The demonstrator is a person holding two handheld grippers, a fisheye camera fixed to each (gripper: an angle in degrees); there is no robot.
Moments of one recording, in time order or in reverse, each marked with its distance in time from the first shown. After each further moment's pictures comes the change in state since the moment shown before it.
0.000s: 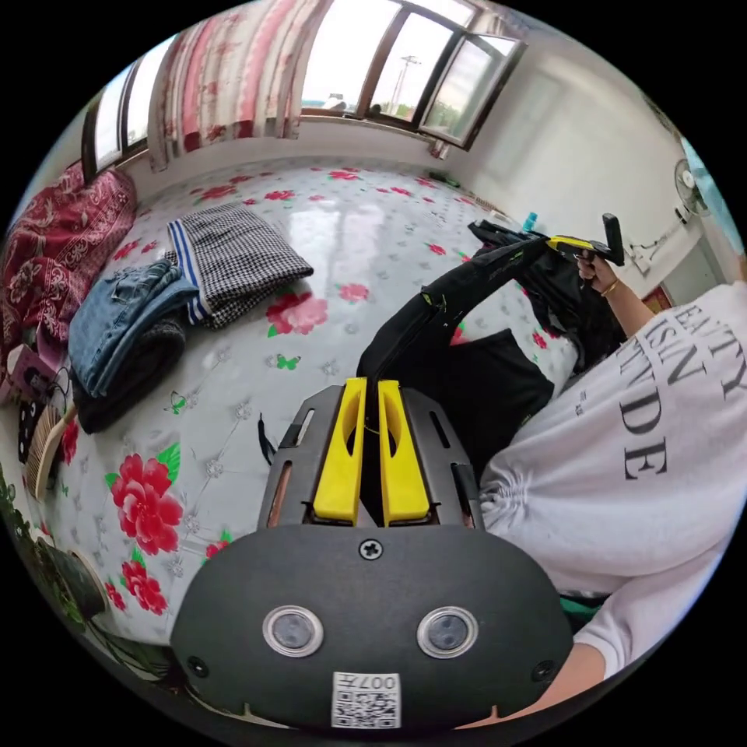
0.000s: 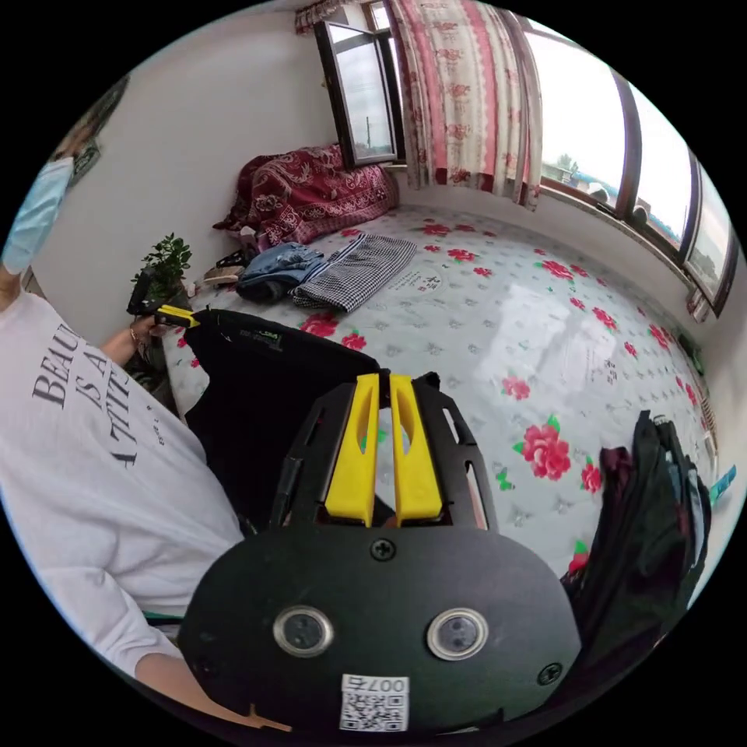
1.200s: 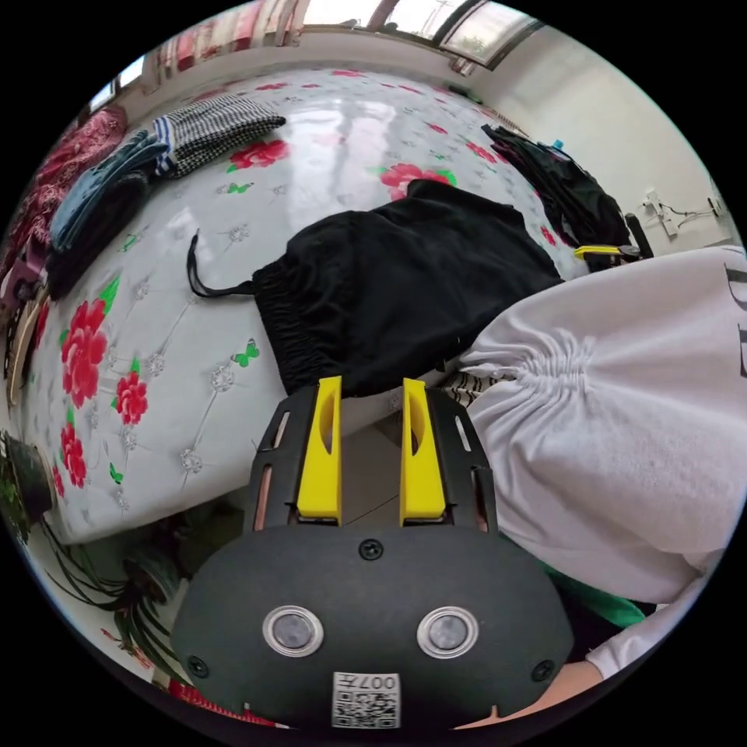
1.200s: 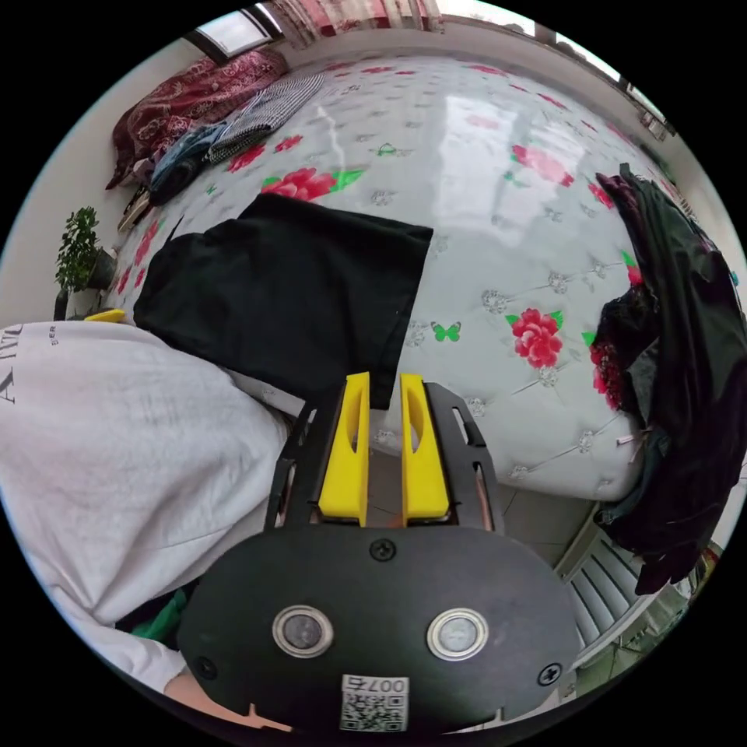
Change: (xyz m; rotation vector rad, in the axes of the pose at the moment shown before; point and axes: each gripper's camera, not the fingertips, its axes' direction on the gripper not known) left arm 0.071 0.162 0.067 -0.253 -0.044 -0.143; right arm -0.007 0.211 0.088 -0.371 0.053 0.336
